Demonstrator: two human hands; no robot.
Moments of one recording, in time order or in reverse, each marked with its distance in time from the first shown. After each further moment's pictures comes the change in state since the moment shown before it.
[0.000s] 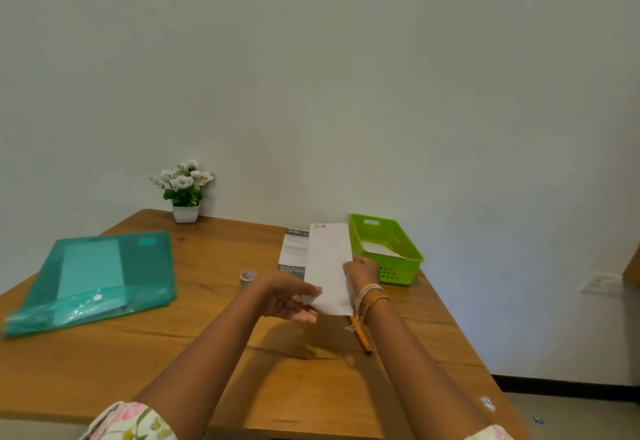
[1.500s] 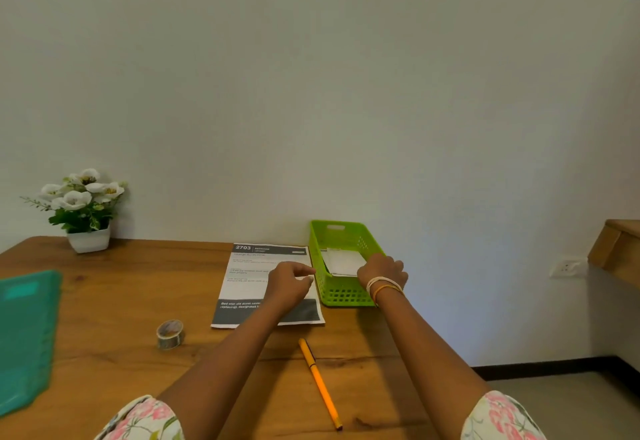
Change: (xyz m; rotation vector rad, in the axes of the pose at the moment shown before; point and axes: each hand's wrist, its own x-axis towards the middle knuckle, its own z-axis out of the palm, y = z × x) left_hand 0.182 0.065 0.049 0.276 0.469 0.660; right_hand 0.172 -0.006 -0.075 -1.113 0.214 -0.064
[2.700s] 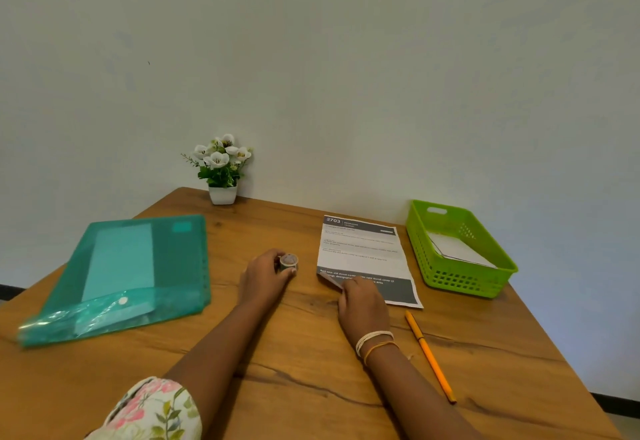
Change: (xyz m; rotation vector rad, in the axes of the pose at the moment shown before) left_hand -0.066 -0.142 -0.175 0.429 0.351 -0.119; right_hand -0.156 -0.095 0.150 0.097 0.112 -0.729
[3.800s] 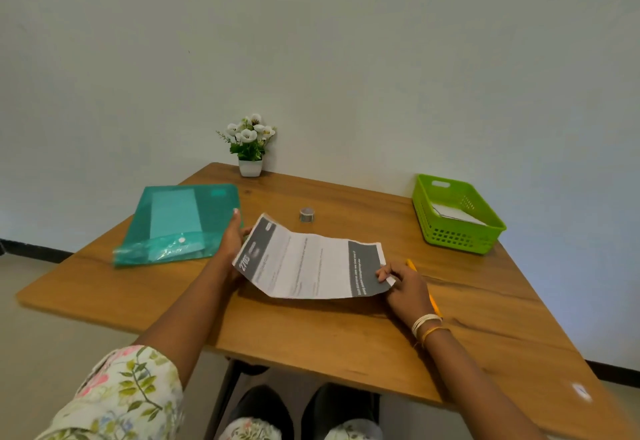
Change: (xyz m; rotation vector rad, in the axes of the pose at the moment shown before) left_hand -0.070 -0.021 -0.105 -1.258 -0.307 -0.689; right_hand -0.092 0.035 -0.066 0.636 -0.023 0.088
